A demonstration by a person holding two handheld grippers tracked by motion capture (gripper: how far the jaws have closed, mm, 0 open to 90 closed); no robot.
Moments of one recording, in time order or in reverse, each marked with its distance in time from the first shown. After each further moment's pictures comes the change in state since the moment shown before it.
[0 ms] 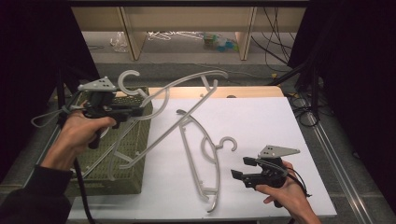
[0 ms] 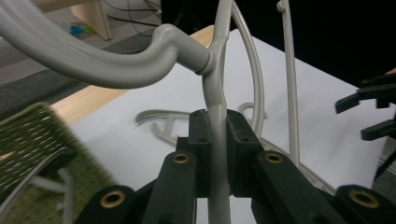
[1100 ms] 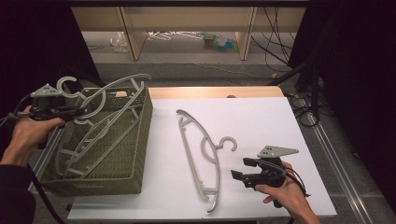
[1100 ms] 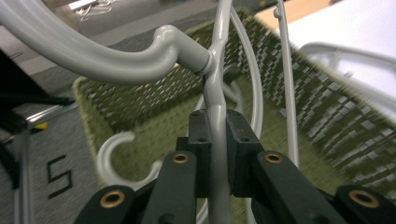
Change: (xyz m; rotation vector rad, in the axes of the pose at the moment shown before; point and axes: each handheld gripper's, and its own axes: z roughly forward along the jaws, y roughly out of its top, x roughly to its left) left arm 0.129 -0.082 -0.056 0.190 0.375 -0.024; right arm -0.004 -0.003 0.003 0.020 -0.008 0.017
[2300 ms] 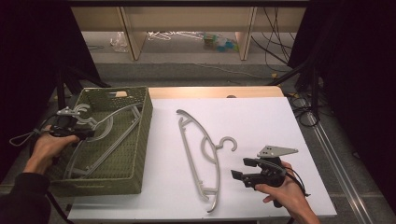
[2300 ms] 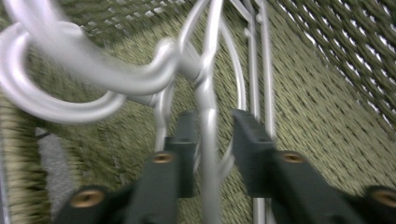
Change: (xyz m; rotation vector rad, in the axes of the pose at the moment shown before) left arm -0.006 -0.051 0.059 0.129 -0.009 -0.118; right arm -0.003 -0.002 0.003 0.003 0.008 0.009
